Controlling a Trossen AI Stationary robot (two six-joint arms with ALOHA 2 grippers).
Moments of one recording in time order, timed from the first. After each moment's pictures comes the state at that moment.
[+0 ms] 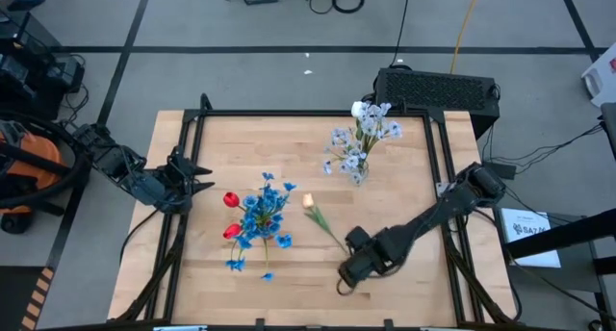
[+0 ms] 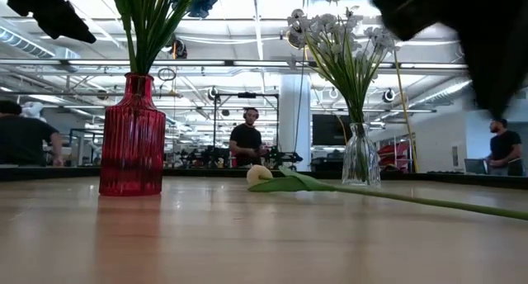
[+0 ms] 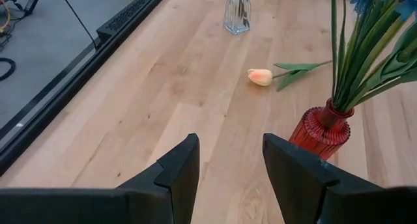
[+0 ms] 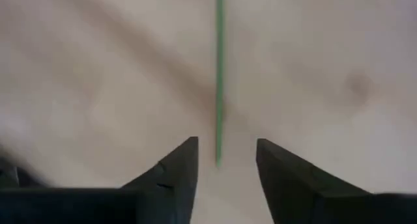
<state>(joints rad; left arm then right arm) -0.63 0.48 0.78 -1.13 -0.71 -0.65 0.54 1.83 1.38 -0.98 0.03 1.48</state>
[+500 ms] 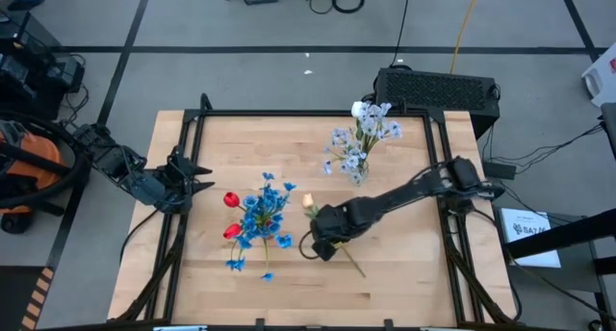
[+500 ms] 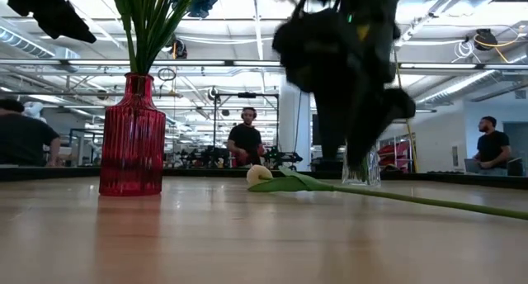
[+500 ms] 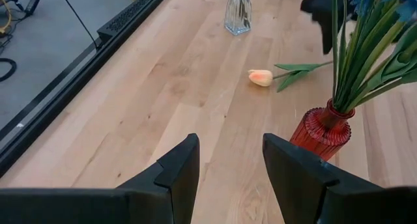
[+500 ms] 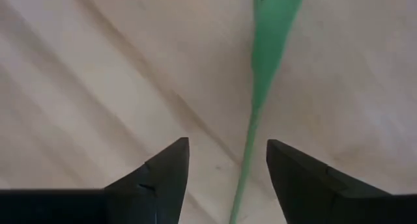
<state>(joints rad) -0.63 0.48 0.78 -1.13 -0.72 -0.65 0.27 1.95 1.38 -0.75 -0.04 1.06</state>
